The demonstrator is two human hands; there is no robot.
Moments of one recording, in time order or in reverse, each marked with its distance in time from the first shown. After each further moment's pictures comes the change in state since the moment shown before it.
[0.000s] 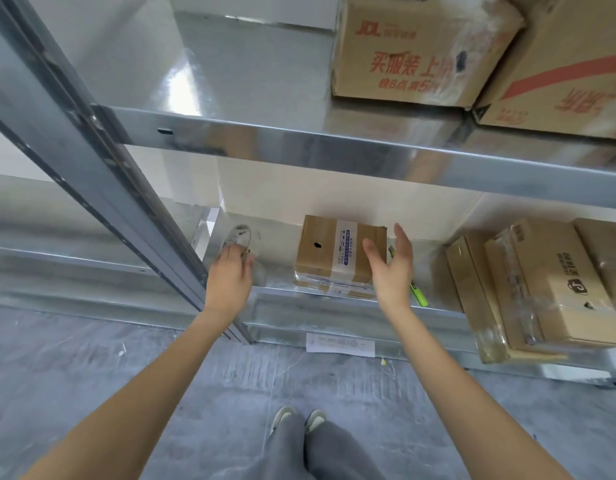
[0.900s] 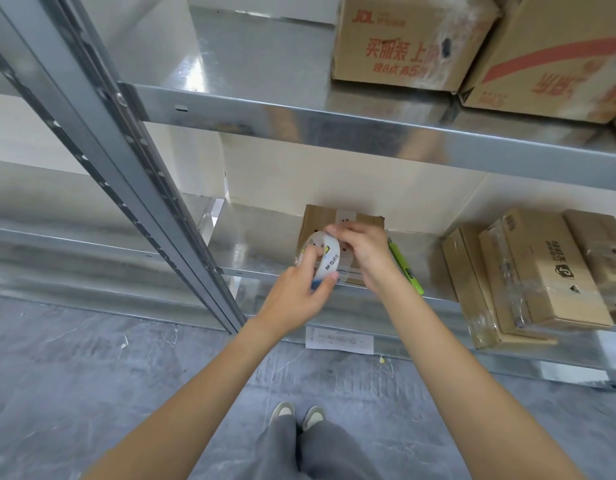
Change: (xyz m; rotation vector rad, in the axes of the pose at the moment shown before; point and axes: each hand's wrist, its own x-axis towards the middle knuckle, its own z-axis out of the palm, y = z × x) left_hand -0.074 0.110 -0.010 -0.478 -0.313 0.231; right_hand -0.025 -0.063 0.005 0.309 -0.443 0.241
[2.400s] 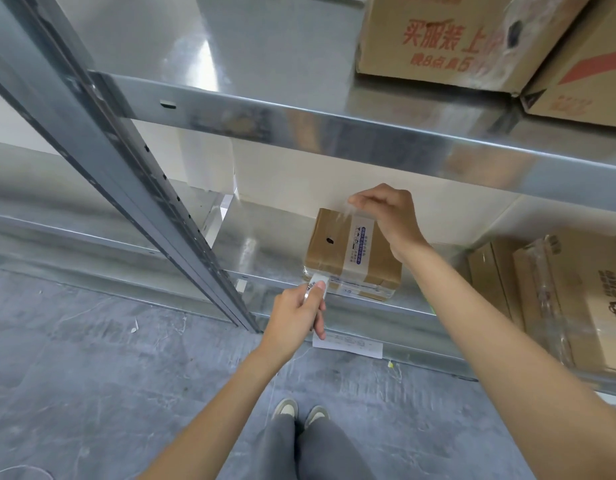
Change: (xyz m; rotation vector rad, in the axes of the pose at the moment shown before) left_hand 0.000 -0.027 0.018 -0.340 0.126 -0.481; right_hand 0.089 -0.022 -0.019 -0.282 -0.022 -0.268
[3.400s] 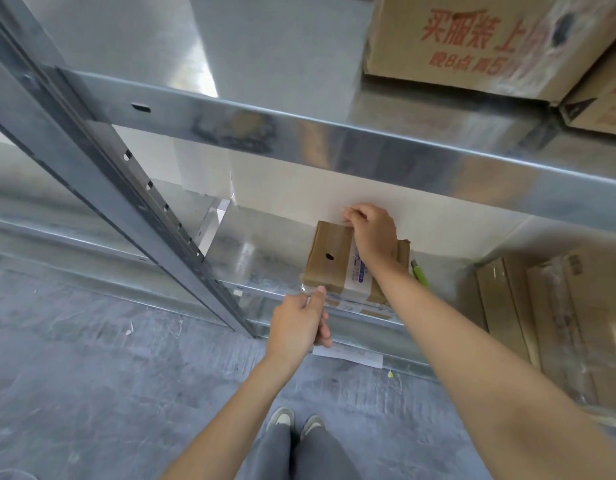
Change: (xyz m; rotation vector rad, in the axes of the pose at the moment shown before) left_hand 0.020 0.014 0.013 -0.069 0.093 -0.238; right_hand 0.032 0.055 0.040 -0.369 0.158 -0.001
